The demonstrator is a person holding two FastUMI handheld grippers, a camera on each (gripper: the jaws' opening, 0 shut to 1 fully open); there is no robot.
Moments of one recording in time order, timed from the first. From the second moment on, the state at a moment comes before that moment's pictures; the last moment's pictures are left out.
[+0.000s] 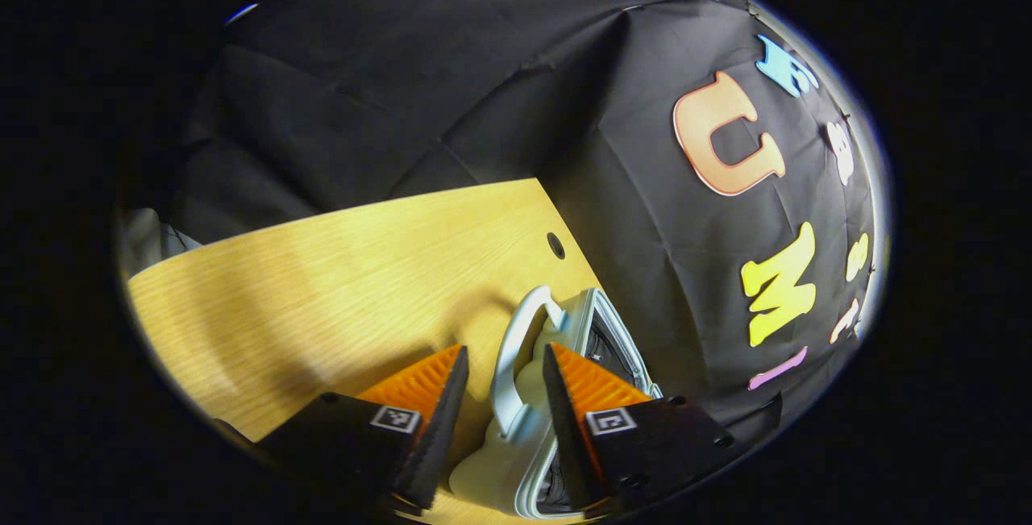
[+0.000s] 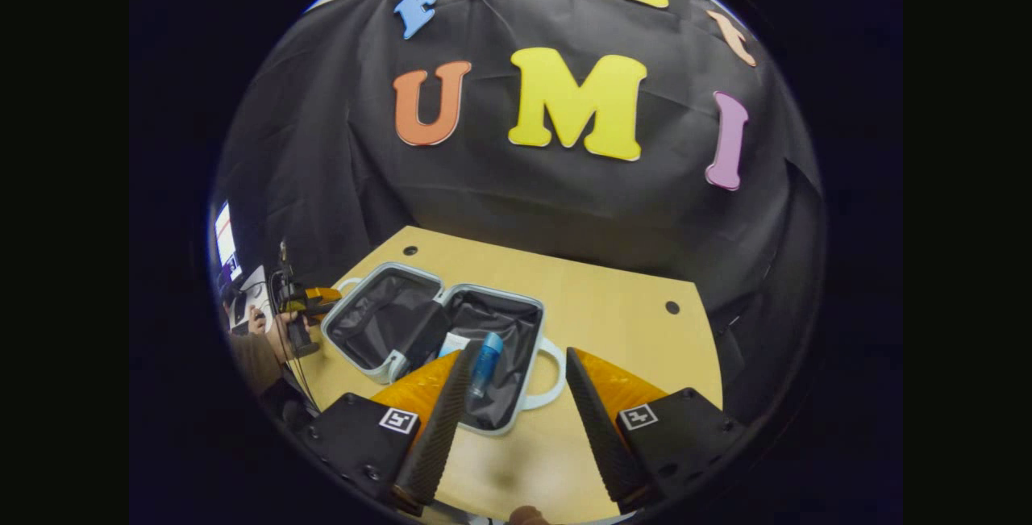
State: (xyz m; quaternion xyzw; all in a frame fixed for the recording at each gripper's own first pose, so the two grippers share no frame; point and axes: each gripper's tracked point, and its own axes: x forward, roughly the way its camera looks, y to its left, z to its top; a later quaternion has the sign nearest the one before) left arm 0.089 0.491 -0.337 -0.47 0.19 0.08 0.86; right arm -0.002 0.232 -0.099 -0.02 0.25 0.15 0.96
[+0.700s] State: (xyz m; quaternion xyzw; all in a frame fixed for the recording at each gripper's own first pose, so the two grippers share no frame) left arm 0.080 0.467 -0.219 -0.31 0.15 0.13 0.93; right arm -0.005 0.141 -0.084 0.07 0.23 0.08 0.97
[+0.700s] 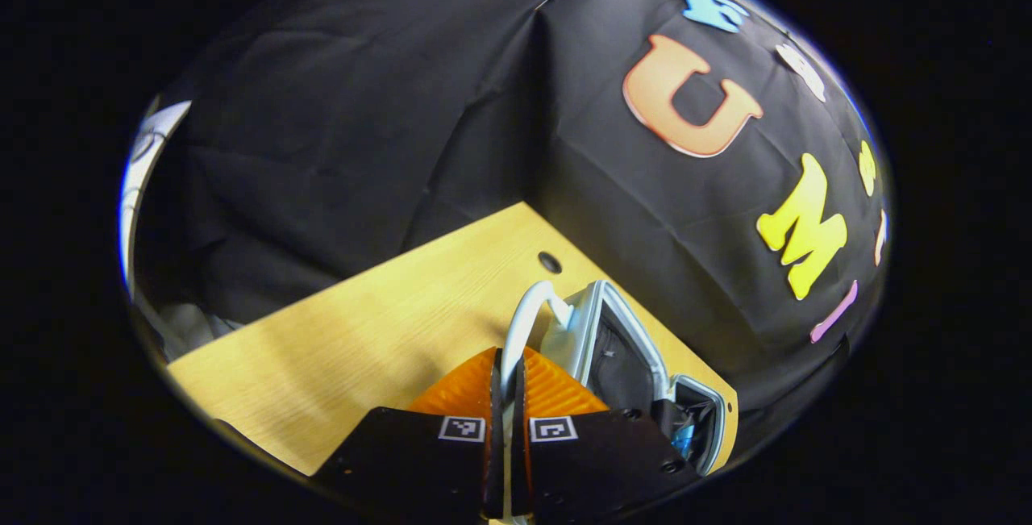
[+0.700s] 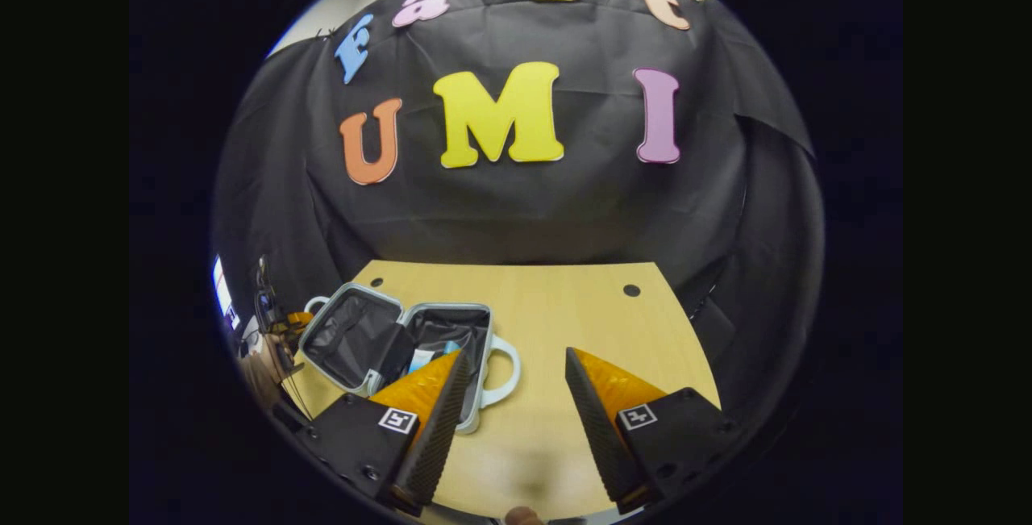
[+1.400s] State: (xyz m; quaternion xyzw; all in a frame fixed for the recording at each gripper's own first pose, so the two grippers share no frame) left arm 0.080 0.249 -0.053 -0.06 0.09 0.15 0.98; right arm 0.016 0.000 -0.076 0.11 0.19 0.12 0.97
